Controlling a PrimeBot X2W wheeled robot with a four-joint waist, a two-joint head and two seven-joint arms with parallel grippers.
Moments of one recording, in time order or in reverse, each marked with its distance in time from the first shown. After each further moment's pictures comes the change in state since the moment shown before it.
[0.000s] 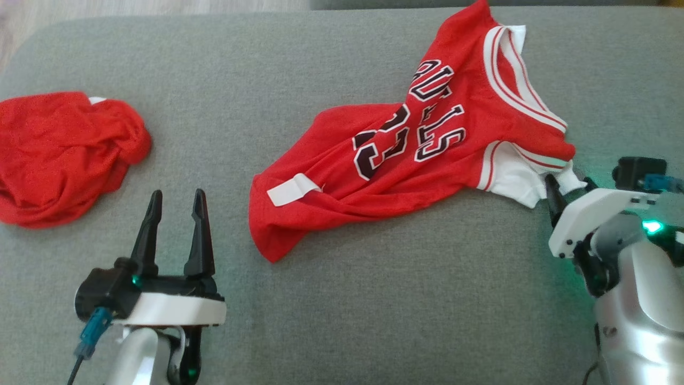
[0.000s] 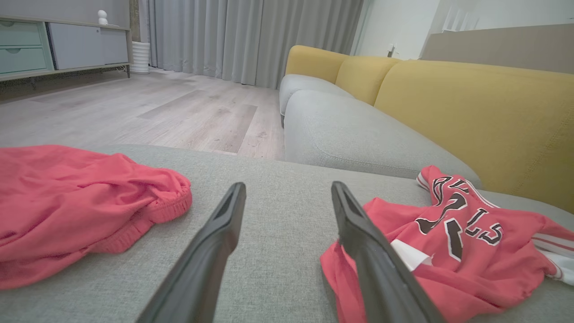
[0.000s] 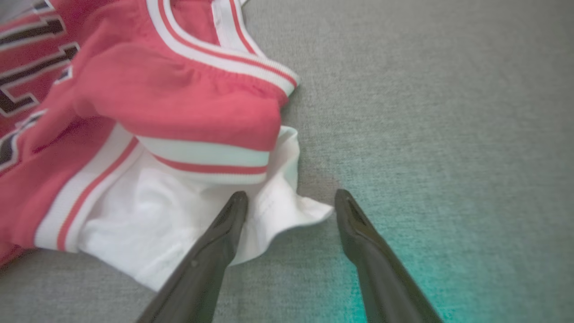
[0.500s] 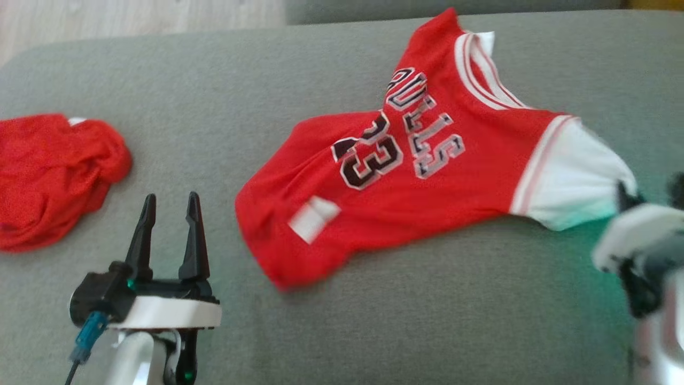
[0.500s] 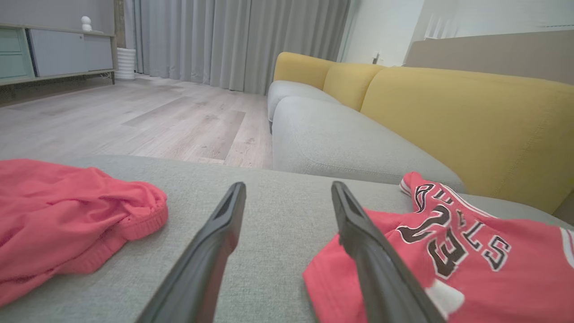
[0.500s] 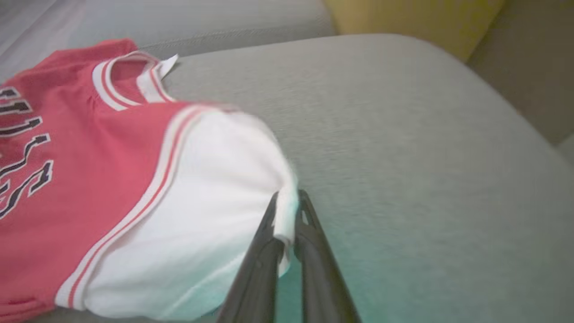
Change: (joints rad) left arm 0.011 -0.002 0.021 0.001 0.006 0.001 0.000; right arm 0.127 0.013 -0.149 -0.232 -0.080 0.000 -0.006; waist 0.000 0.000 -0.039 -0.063
